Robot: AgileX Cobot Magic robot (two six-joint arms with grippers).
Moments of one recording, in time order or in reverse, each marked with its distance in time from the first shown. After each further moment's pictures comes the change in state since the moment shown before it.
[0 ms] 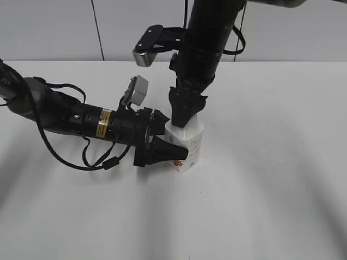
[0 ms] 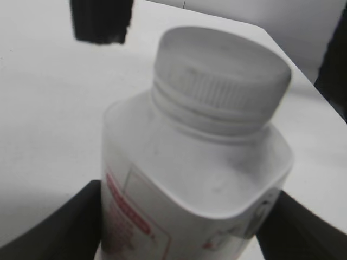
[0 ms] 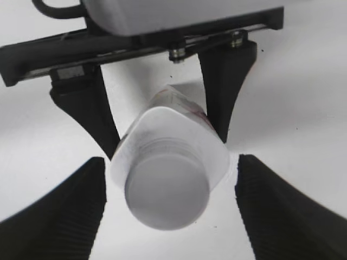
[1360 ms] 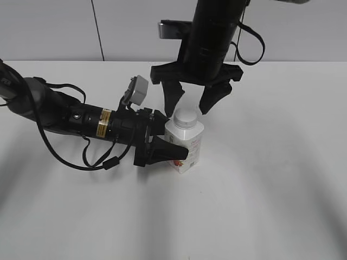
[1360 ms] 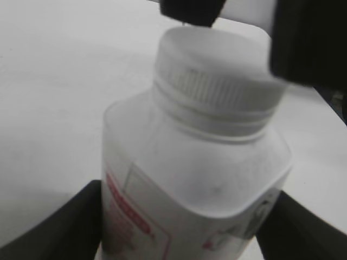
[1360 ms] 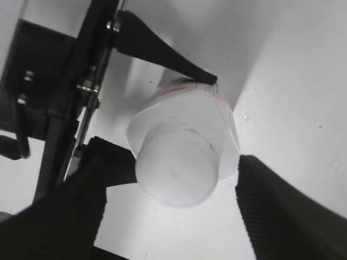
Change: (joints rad) left arm 0.000 0.000 0.000 0.000 0.000 -0.012; right arm 0.000 -0.035 0.030 -0.020 -0.002 1.074
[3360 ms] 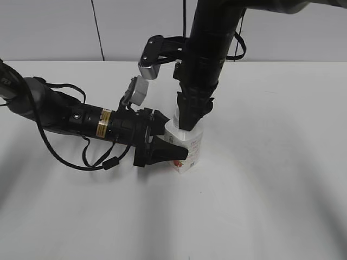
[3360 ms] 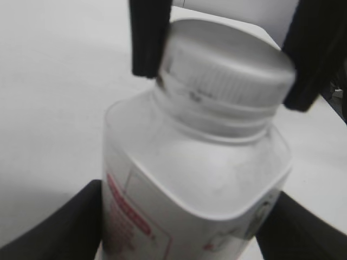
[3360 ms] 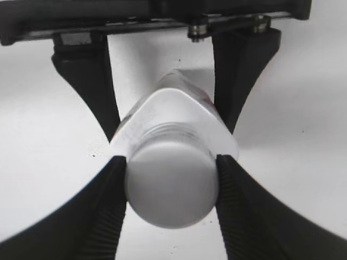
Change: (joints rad) left arm 0.000 0.000 0.000 0.004 0.000 0.001; right arm 0.000 0.032 0.010 -0.016 -0.003 -1.156
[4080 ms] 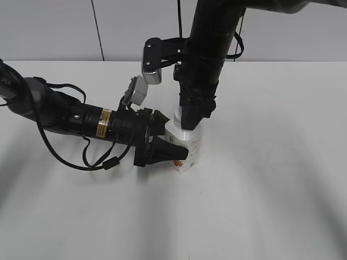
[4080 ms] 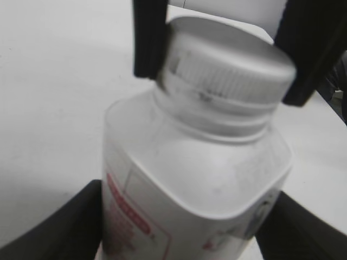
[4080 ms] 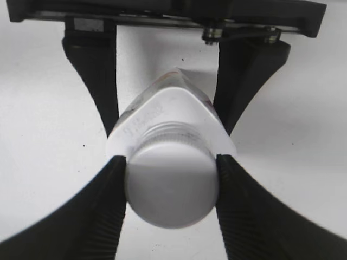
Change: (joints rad) left arm -0.001 0.000 0.000 0.000 0.000 -0.004; right arm 0.000 0.000 -0.003 -0.011 0.000 -0.155
